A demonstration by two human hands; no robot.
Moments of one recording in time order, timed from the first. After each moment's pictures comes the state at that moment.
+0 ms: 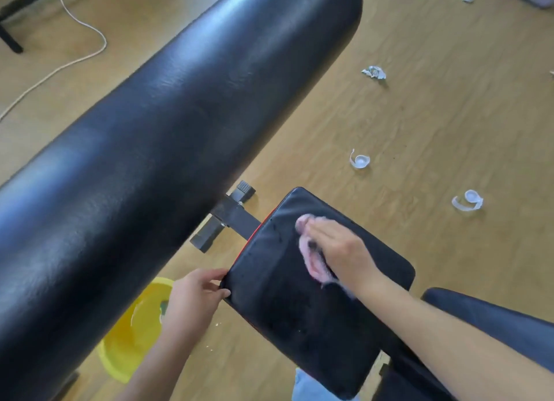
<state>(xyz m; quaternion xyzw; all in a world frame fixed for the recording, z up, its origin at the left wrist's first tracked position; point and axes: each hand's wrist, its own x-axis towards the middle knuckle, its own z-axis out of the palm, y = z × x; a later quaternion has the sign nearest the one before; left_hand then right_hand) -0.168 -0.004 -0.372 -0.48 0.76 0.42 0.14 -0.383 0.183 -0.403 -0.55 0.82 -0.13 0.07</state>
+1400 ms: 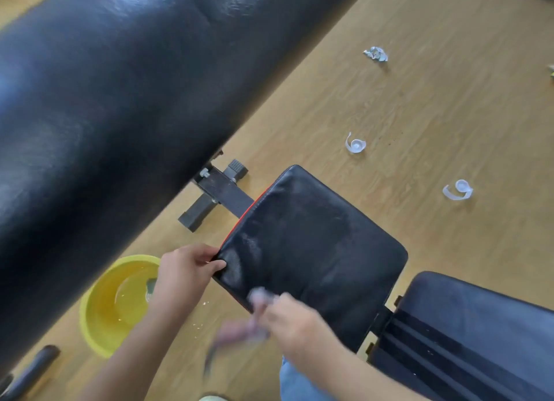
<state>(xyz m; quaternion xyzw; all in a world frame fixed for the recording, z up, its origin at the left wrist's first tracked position) -0.163 -0.005 -0.395 -0.50 0.75 0.43 0.08 -0.237 0.211 -0.400 -0.53 0.79 -0.19 0.23</state>
